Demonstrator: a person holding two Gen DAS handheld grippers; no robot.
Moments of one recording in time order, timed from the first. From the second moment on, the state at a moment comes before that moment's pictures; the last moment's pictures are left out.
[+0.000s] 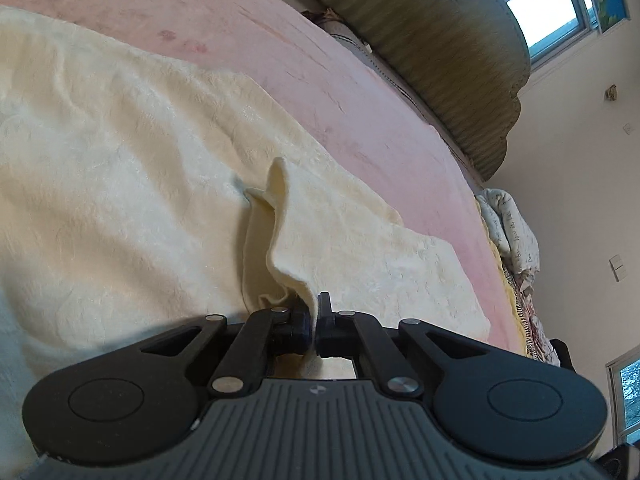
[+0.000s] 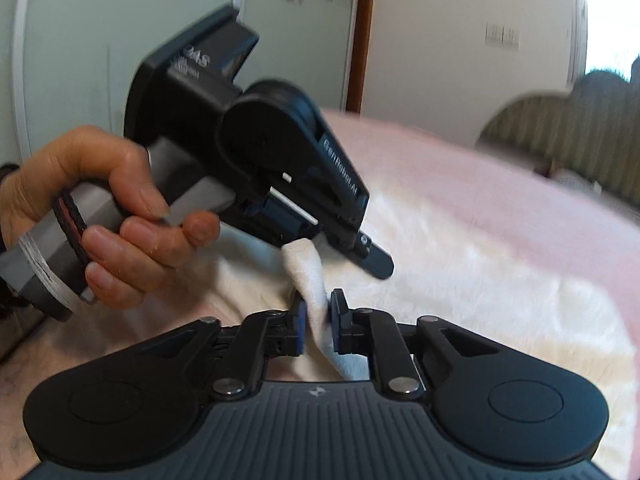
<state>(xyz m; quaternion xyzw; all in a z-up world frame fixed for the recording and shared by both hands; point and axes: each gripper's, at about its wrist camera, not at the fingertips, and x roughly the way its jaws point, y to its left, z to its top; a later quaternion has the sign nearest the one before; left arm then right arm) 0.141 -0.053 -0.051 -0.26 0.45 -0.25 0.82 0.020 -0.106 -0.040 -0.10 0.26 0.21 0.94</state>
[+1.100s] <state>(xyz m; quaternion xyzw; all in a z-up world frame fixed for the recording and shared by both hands) 0.128 -0.074 -0.046 -0.17 0.41 -0.24 0.86 0.074 -0.241 -0.032 0.01 0.33 0.06 0.94</state>
